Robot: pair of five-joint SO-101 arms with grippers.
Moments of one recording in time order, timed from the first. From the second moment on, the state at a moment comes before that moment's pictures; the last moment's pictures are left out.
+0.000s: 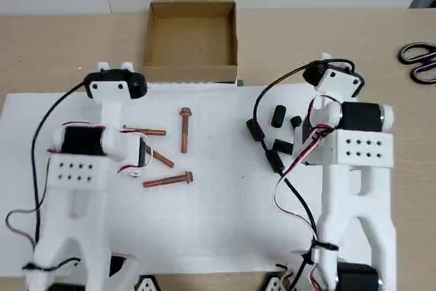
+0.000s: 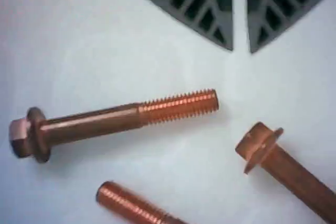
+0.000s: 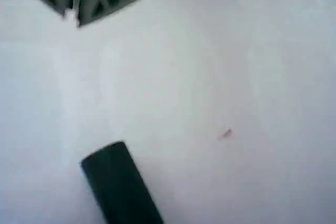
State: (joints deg) left arm 0.3 -28.6 28.0 92.2 7.3; right arm 0.7 -21.5 14.6 97.2 -3.6
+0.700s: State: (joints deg) left arm 0.3 -24.7 28.3 87.4 -5.9; right arm -8.9 -19.6 18.5 94.4 19.9
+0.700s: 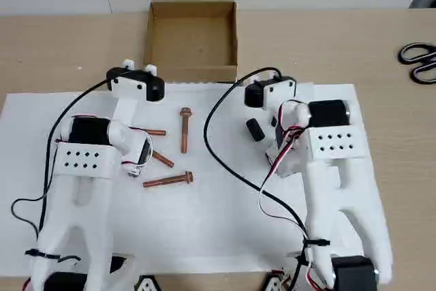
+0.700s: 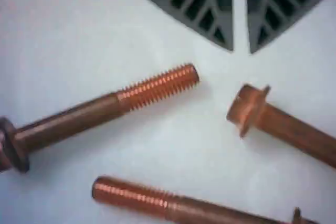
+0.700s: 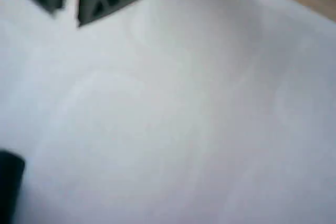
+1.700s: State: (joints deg) left arm -6.6 -24.7 34.2 81.1 -8.1; right arm -9.5 -6.7 24.5 76.9 19.9
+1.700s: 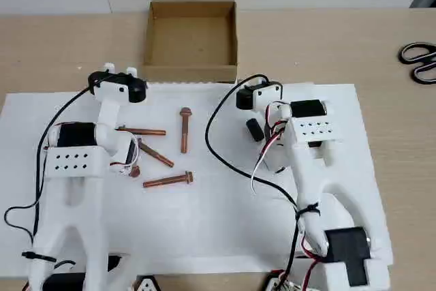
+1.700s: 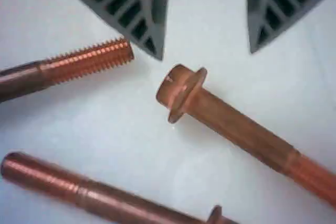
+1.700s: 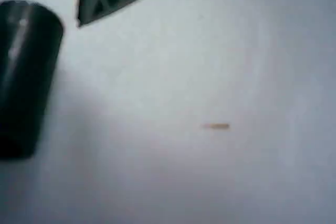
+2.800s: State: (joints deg) left arm -6.6 -24.7 34.5 80.0 -8.2; right arm -11.5 4.7 23.9 68.3 19.9
